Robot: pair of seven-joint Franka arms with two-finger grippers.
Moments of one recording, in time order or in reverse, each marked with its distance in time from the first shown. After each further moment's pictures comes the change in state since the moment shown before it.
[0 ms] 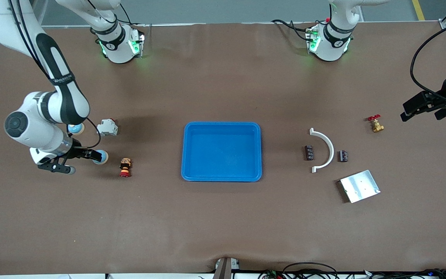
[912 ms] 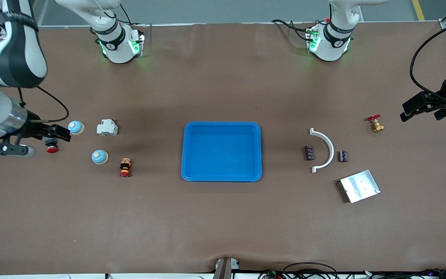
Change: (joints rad) left arm -0.001 0.001 0.000 0.001 0.000 -0.001 0.000; right arm 0.015 -0.249 0.006 0.248 -0.064 -0.526 -0.010
